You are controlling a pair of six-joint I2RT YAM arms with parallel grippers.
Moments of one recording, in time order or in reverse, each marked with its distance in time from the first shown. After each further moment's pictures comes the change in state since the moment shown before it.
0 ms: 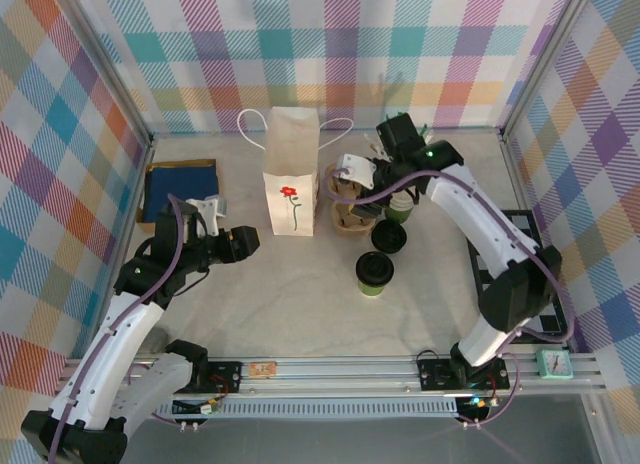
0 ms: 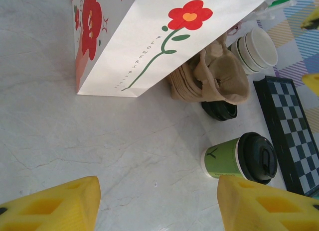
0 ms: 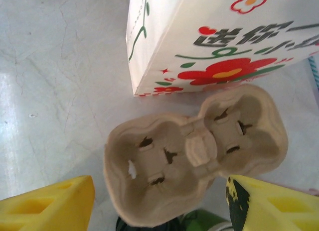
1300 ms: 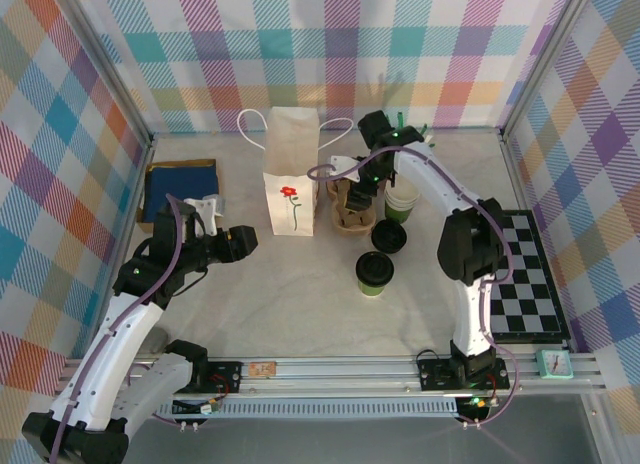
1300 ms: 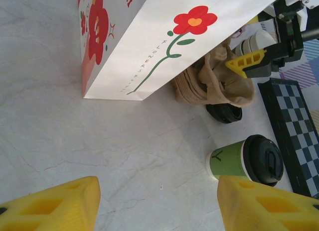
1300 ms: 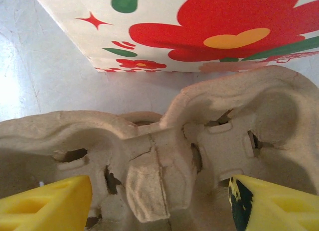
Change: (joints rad) left arm 0.015 -0.004 0.000 -0.002 -0.008 0.023; right arm -0.055 0.391 0.233 -0.044 0.006 -0.163
